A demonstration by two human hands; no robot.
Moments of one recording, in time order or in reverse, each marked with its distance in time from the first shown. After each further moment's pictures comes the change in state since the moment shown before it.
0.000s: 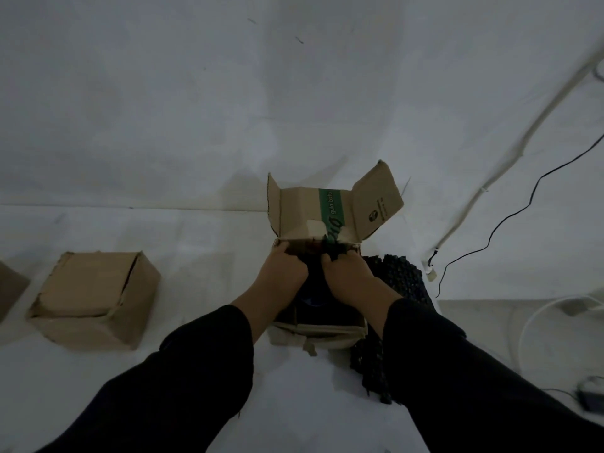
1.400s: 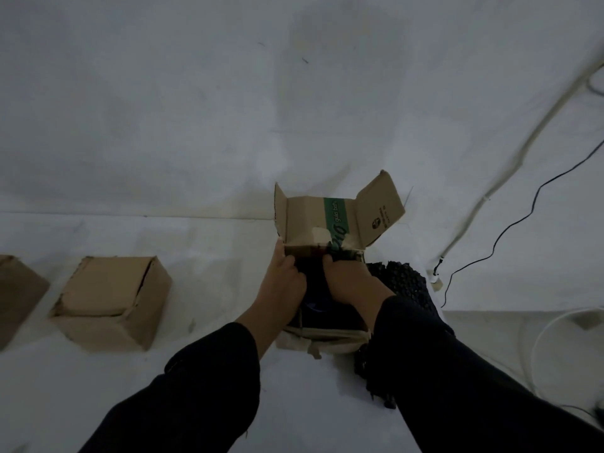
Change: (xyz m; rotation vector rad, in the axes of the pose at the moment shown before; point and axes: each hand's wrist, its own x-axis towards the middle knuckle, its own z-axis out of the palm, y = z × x) left_hand -0.017 -0.002 0.005 0.033 -0.076 0.010; right_hand 0.005 -0.005 -0.009 0.289 -0.094 0.074
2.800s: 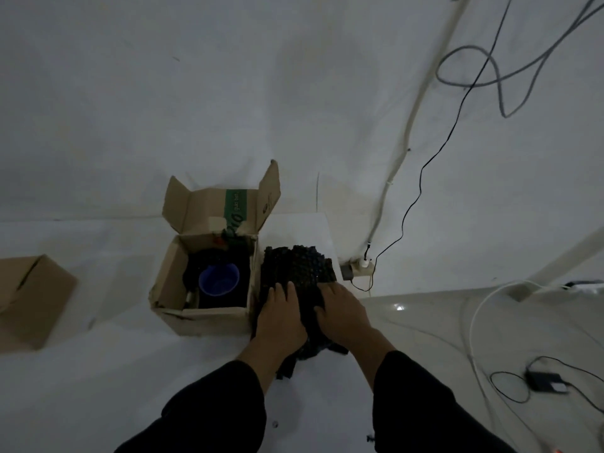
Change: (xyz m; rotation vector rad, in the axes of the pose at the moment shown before) left_hand 0.011 0.217 -0.040 -0.602 -0.160 -0.221; right_hand -0.145 0.132 0.107 0.468 0.191 0.187
